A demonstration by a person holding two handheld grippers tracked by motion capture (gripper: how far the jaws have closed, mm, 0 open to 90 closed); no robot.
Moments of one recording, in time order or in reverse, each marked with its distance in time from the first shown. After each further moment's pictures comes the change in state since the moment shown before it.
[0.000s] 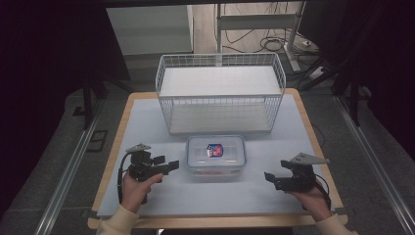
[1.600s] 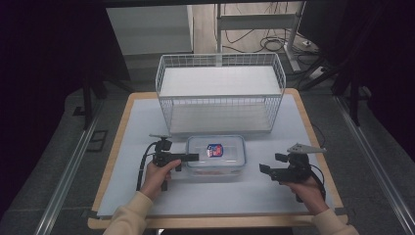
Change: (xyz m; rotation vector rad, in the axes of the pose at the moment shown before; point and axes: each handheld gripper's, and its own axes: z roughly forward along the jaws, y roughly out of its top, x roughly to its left) left arm 0.016 0.021 0.076 0.148 -0.245 -0.174; right arm 0.000 0.026 0.010 -0.013 0.079 0.078
